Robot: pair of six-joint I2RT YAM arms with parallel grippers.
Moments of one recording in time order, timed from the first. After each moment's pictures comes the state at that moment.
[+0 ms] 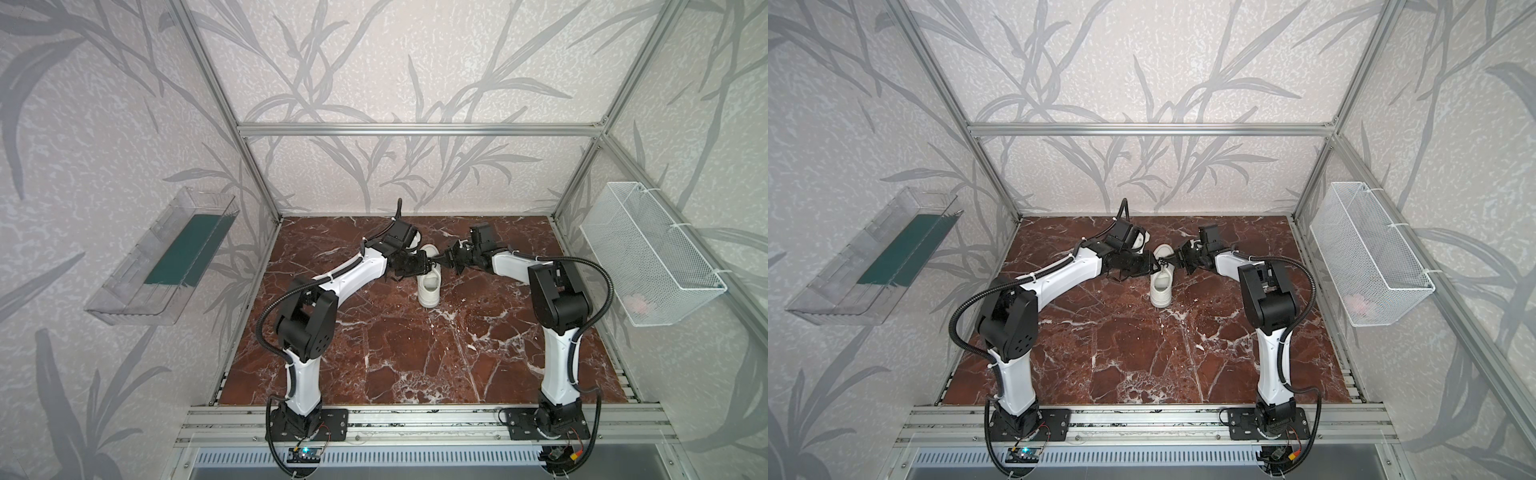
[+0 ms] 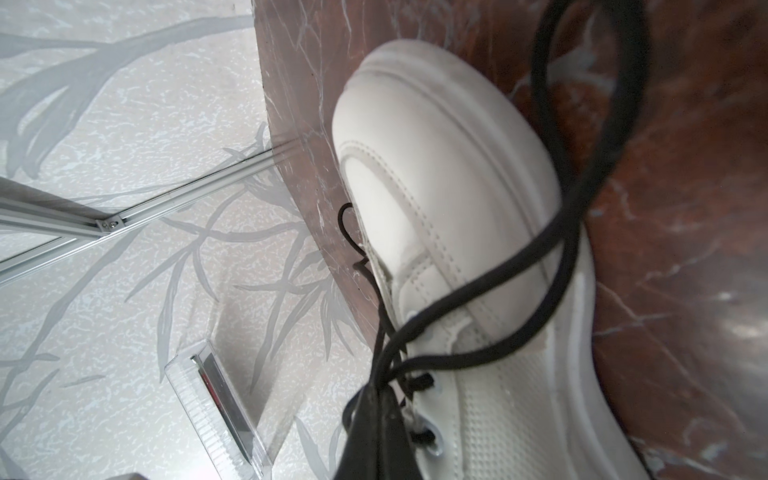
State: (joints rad) left arm -0.56 1.93 1.54 -0.52 0.31 -0.58; right arm 0.27 2.12 1.38 0.05 -0.81 1.34
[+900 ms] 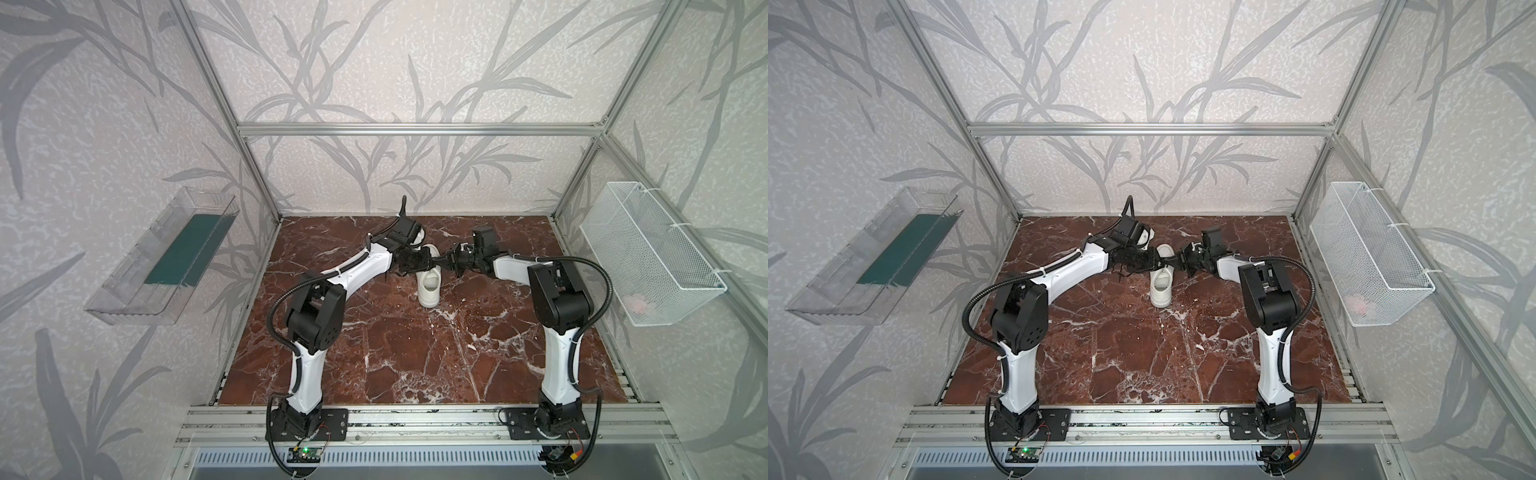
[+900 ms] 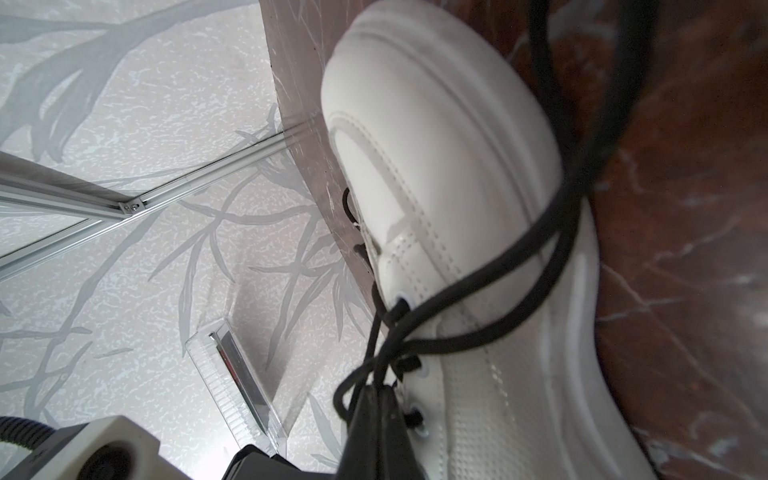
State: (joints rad) left arm -0.56 2.02 1.64 -0.54 0.32 -0.57; right arm 0.26 2.12 1.31 0.16 -0.88 1.39
